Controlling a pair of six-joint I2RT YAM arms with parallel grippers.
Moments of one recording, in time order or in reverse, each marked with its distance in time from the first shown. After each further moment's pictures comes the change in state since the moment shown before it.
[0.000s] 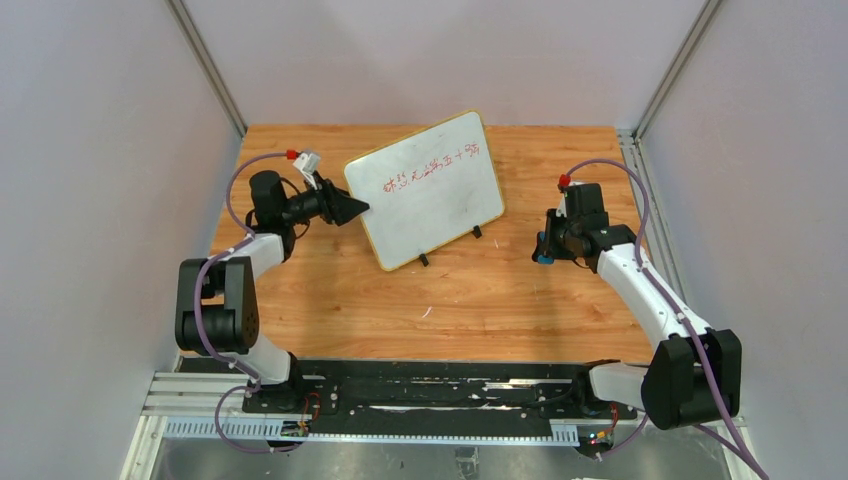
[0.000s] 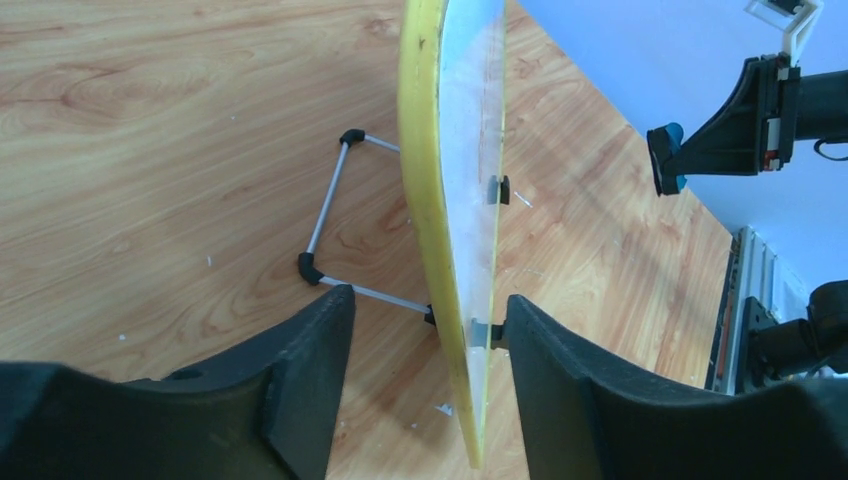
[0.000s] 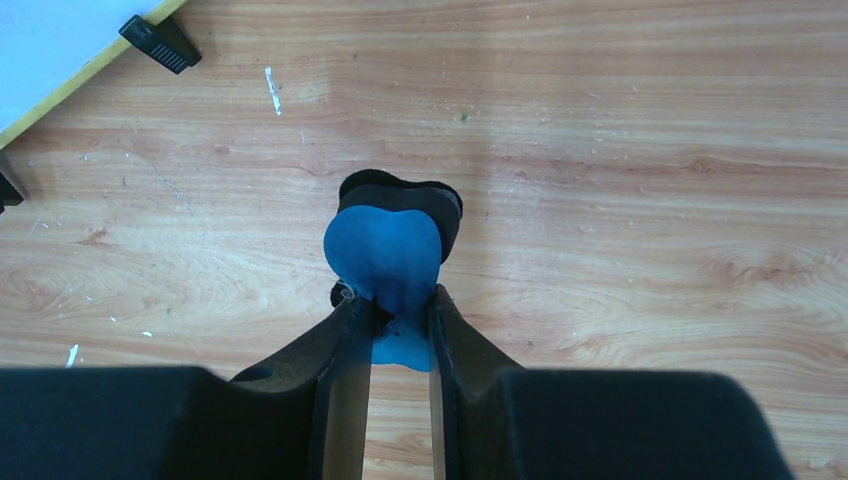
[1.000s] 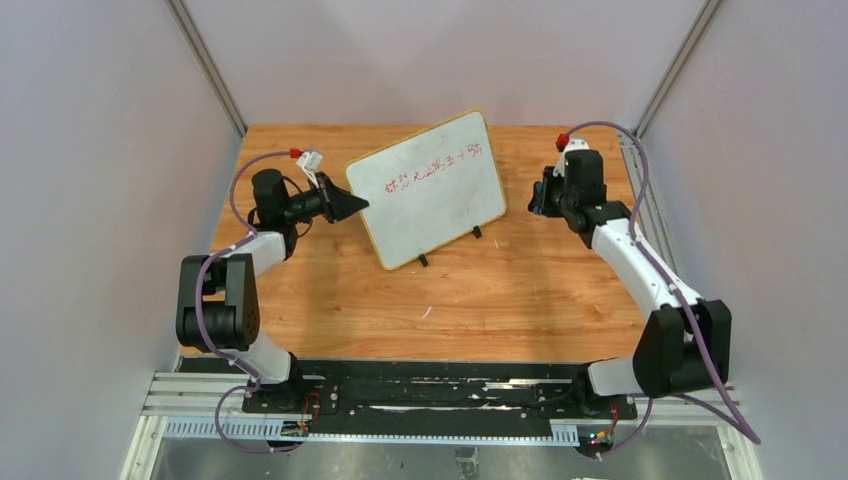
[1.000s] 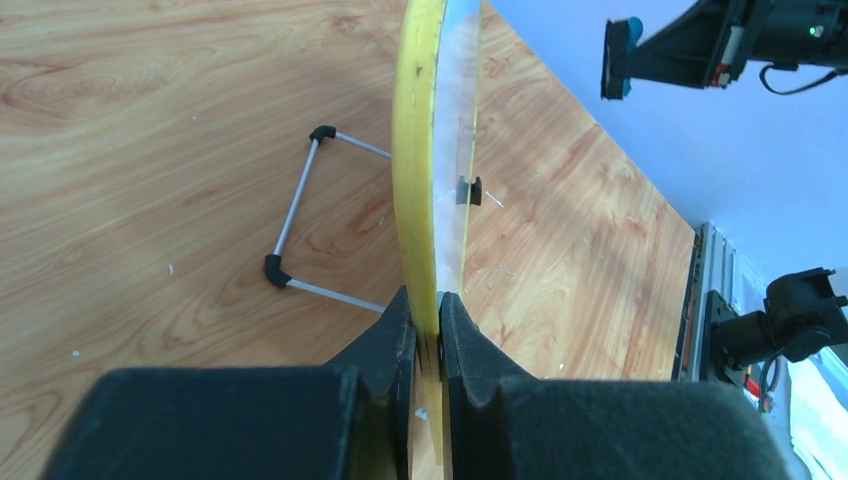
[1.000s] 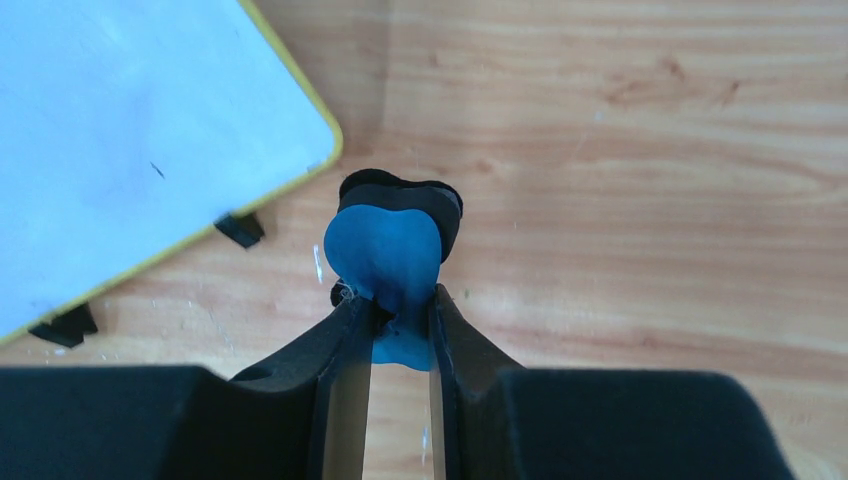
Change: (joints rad) left arm -0.013 0.019 0.010 0.027 0.026 -0.055; right arm 0.000 0.095 0.126 0.227 0.030 -0.059
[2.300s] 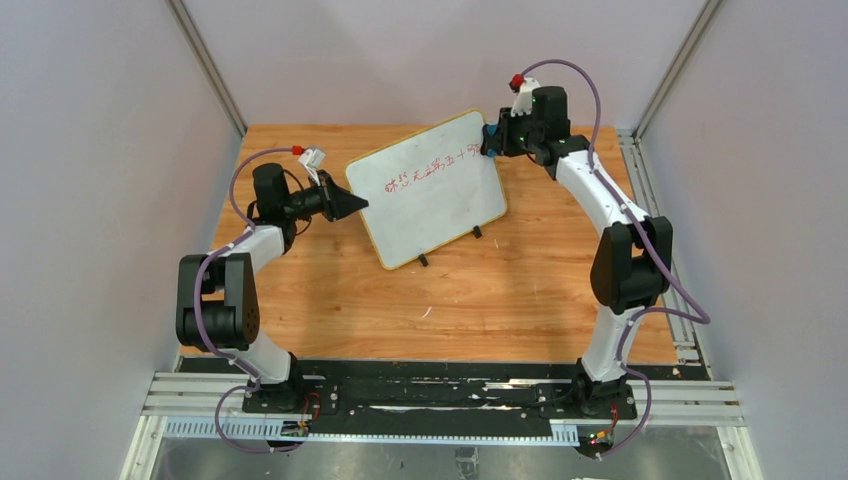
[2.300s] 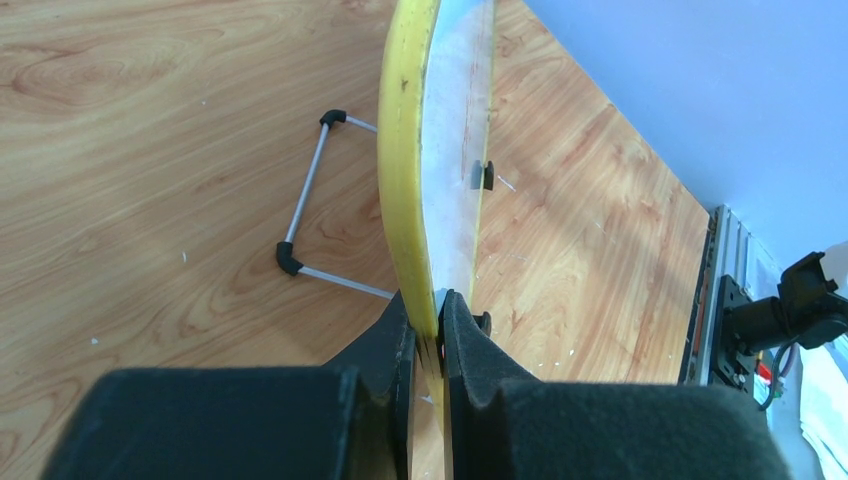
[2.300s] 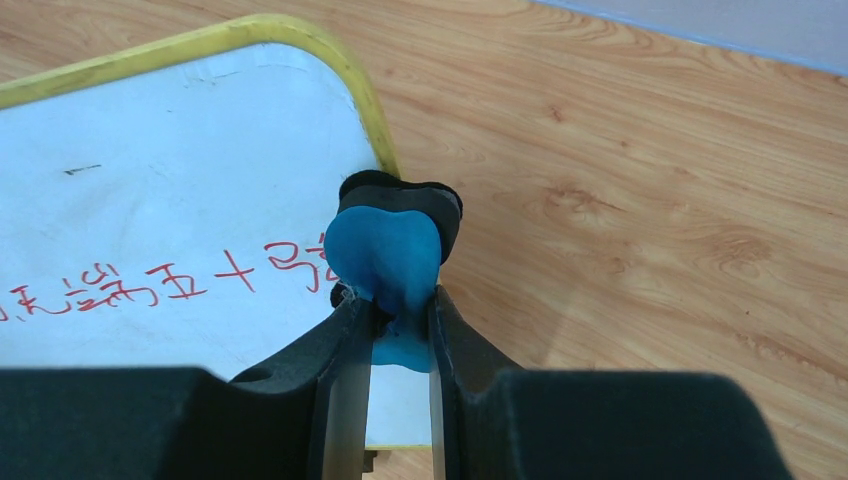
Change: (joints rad) left arm 0.000 0.012 0.064 -0.167 0.001 0.109; right arm 0.052 0.567 0.665 0.056 -0.323 -0.069
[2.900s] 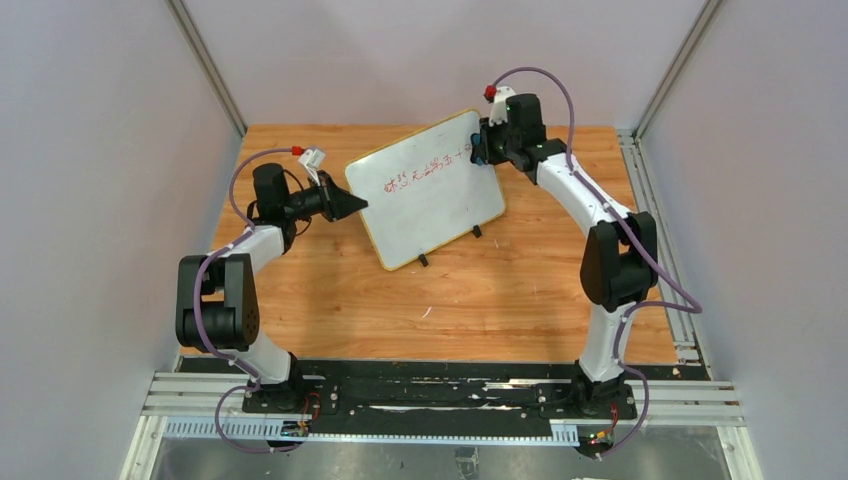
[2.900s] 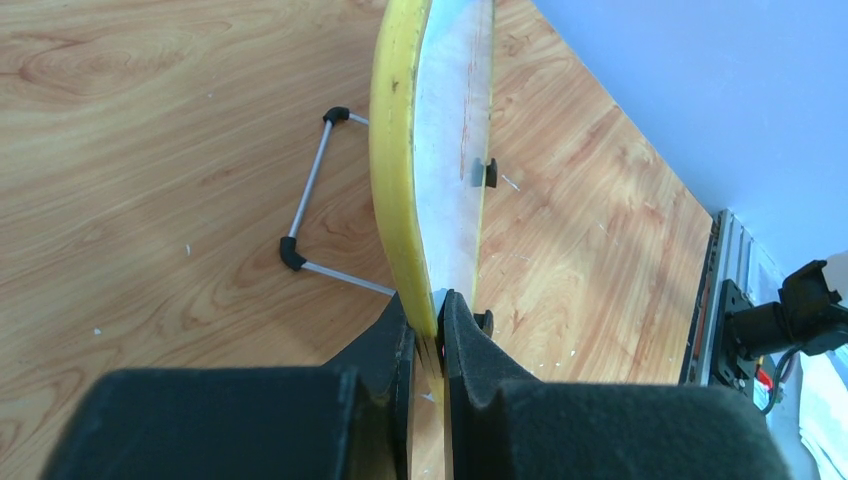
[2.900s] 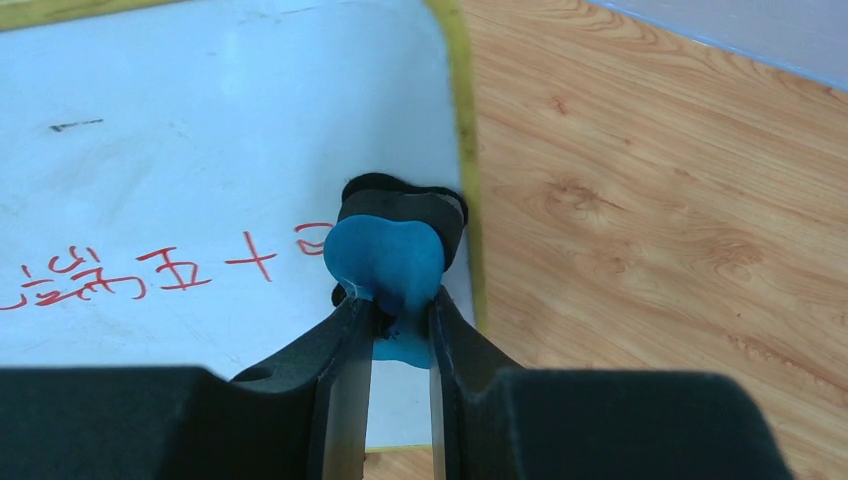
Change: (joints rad) left arm 0.000 -0.005 0.001 -0.021 -0.014 0.005; right arm 0.077 0.042 0.008 -0.011 0.113 -0.072
